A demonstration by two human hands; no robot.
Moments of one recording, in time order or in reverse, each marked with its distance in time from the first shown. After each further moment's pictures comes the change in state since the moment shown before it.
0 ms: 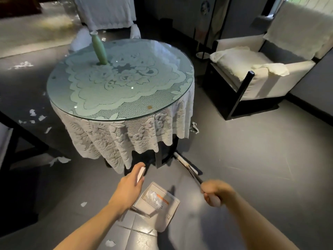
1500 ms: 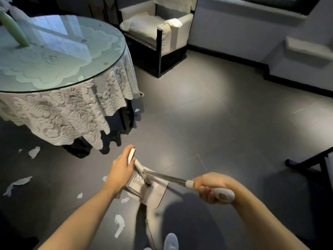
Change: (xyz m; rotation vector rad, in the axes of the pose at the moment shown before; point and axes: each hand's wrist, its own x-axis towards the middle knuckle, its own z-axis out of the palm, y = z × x) left_hand -0.217 -0.133 -0.084 0.000 -0.291 0.397; right_hand -0.311 0.175 0.321 0.791 -0.138 0.230
